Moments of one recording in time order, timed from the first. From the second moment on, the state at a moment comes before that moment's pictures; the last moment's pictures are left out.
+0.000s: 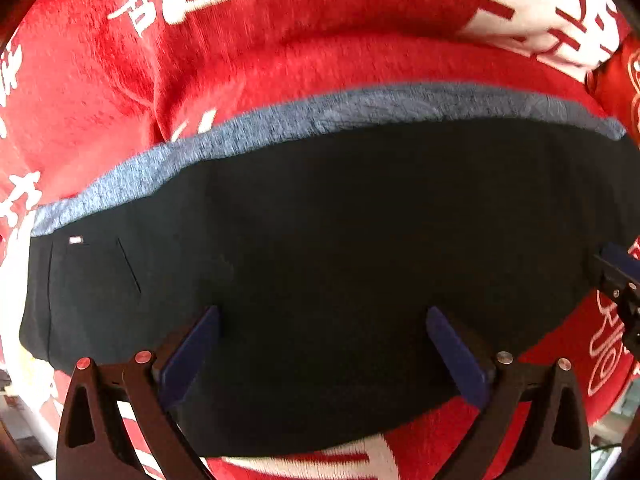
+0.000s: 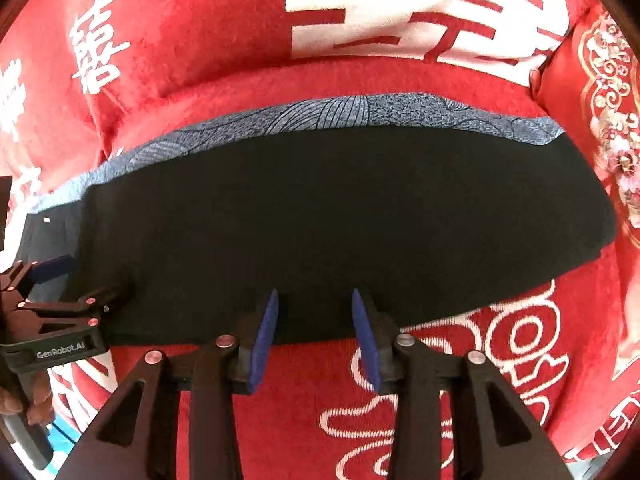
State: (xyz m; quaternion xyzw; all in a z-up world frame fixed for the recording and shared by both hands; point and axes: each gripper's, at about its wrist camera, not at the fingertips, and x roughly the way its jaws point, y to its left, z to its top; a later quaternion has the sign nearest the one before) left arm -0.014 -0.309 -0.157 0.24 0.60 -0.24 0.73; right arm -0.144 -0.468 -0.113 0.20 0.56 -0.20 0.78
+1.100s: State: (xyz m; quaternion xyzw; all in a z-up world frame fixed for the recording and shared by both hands) left arm -0.036 -0.320 -0.141 0.25 0.62 -0.18 0.72; right arm -0.198 -0.499 -0.115 0.35 0.56 -0.15 0.74
